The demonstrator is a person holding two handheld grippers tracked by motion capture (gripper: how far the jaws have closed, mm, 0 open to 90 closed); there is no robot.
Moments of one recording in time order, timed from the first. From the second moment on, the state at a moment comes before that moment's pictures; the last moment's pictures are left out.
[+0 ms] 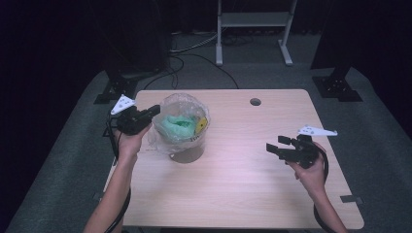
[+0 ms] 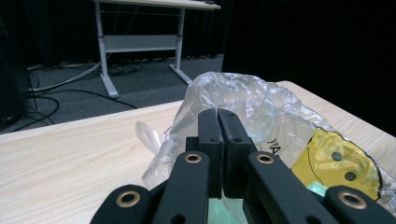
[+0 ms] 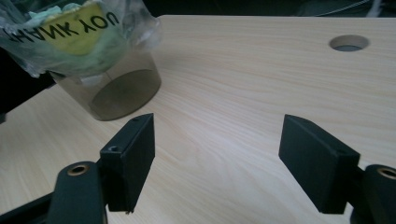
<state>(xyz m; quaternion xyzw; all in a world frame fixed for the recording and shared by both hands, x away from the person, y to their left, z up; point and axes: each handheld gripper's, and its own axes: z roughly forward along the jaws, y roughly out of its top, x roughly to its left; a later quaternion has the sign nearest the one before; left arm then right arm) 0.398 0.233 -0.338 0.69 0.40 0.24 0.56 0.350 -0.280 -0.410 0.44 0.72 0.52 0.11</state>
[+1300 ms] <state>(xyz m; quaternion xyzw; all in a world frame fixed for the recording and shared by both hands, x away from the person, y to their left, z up) 0.392 0.223 -0.334 0.70 0.38 0.22 0.56 0.441 -0.126 -0.357 0.36 0.75 0.56 0.05</state>
